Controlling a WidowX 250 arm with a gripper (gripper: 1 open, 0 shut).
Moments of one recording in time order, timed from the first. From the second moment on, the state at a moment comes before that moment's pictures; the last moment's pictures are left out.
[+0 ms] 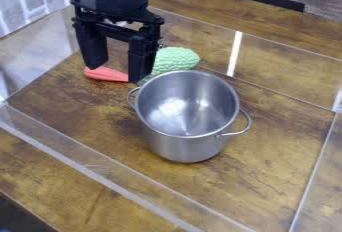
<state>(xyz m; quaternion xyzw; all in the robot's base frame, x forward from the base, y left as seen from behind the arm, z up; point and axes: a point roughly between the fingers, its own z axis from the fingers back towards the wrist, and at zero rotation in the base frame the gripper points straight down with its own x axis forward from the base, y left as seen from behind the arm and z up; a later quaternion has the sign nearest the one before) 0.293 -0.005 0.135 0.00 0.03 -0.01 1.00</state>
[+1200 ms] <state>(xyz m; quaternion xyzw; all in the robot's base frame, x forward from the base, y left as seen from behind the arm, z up) 0.316 -0.012 0.113 0.01 0.02 -0.21 0.98</state>
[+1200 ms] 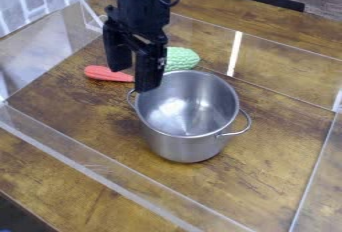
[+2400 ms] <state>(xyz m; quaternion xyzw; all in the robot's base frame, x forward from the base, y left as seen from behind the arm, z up) 0.407 -0.025 0.096 0.03 -0.03 -0.33 0.94</state>
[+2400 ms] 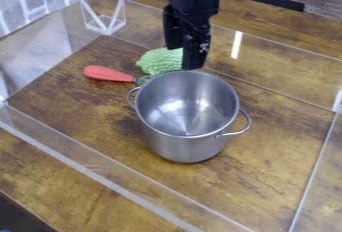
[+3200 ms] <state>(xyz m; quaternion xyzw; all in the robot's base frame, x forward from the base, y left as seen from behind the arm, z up) 0.431 -0.014 0.116 0.04 -0.06 -0.29 0.95</state>
